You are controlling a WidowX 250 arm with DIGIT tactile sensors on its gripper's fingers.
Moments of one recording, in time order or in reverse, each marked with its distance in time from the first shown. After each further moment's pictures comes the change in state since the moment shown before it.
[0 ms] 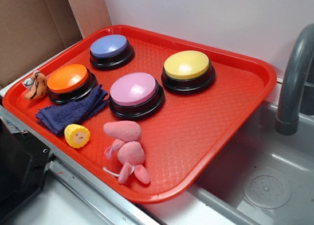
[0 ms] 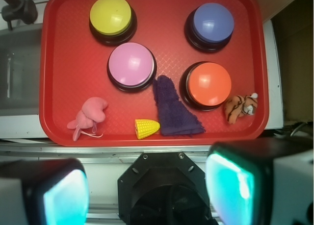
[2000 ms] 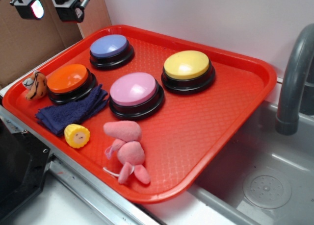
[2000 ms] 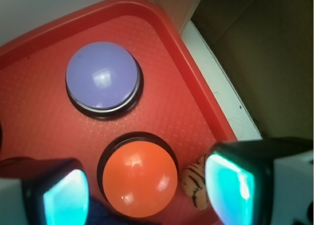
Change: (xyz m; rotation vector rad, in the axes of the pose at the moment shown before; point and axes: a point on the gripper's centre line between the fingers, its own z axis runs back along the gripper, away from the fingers) arm 0.087 0.121 -0.104 0.169 -0.096 0.449
